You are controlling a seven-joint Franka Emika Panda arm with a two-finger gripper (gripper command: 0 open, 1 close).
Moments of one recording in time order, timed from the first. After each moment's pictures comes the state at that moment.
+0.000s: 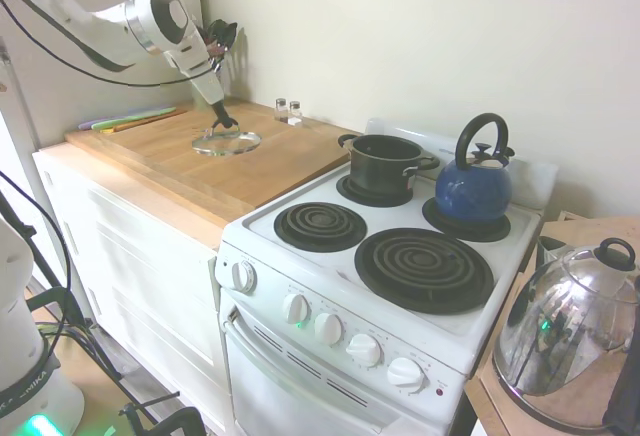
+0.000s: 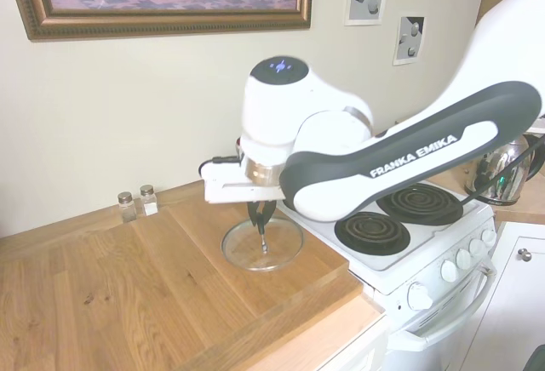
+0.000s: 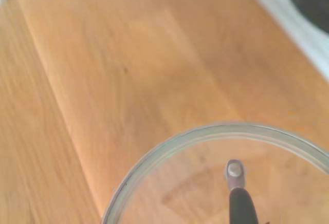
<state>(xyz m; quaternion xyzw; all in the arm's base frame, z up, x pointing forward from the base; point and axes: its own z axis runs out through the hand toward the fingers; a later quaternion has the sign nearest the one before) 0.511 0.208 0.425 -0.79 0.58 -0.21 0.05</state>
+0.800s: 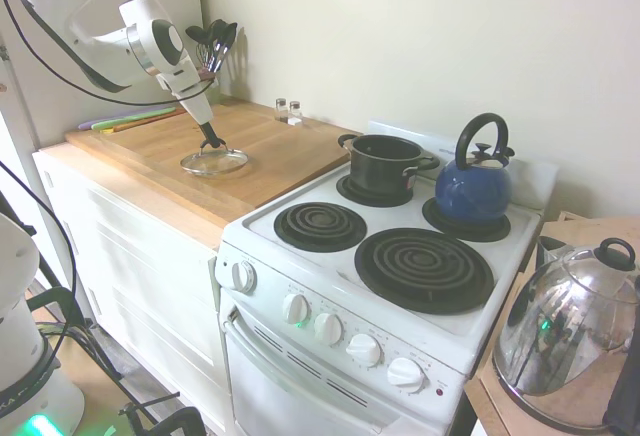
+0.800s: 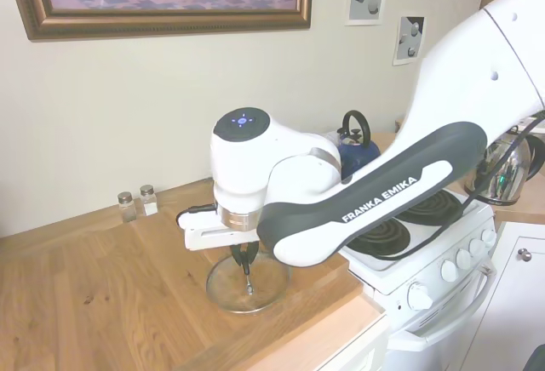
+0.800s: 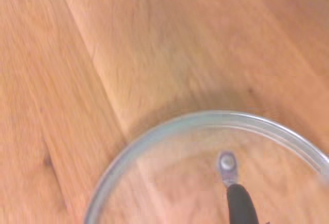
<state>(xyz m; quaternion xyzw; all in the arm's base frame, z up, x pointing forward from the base) 0.506 0.250 0.375 -0.80 0.57 -0.19 0.03</state>
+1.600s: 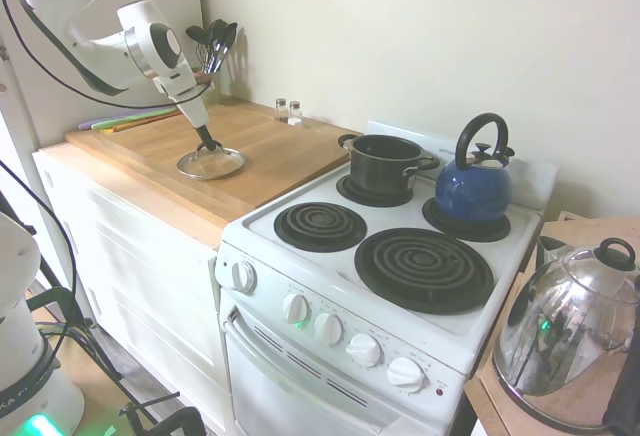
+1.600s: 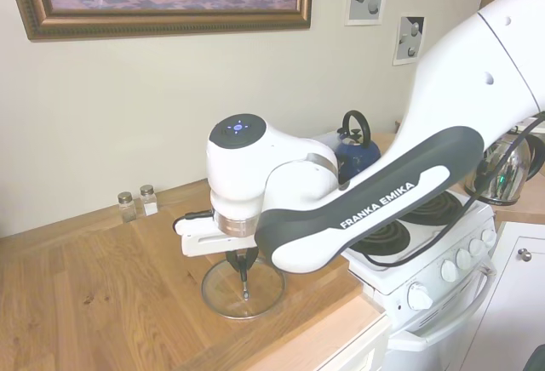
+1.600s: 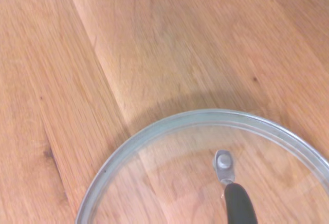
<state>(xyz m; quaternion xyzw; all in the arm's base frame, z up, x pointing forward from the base) 0.506 0.252 0.371 -0.80 0.57 -0.19 0.03</state>
